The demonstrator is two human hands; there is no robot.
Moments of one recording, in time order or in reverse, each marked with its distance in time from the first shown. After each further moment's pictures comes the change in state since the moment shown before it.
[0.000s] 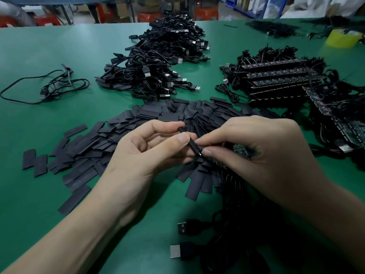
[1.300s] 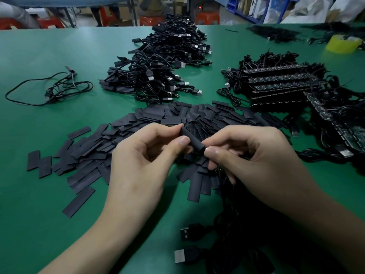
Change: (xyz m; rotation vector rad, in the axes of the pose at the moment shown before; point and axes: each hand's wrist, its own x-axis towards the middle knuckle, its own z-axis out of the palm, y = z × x) left_hand -0.004 -0.006 0.006 0.364 0.169 0.273; right_hand -0.006 -0.002 0.015 0.525 -0.035 0.365
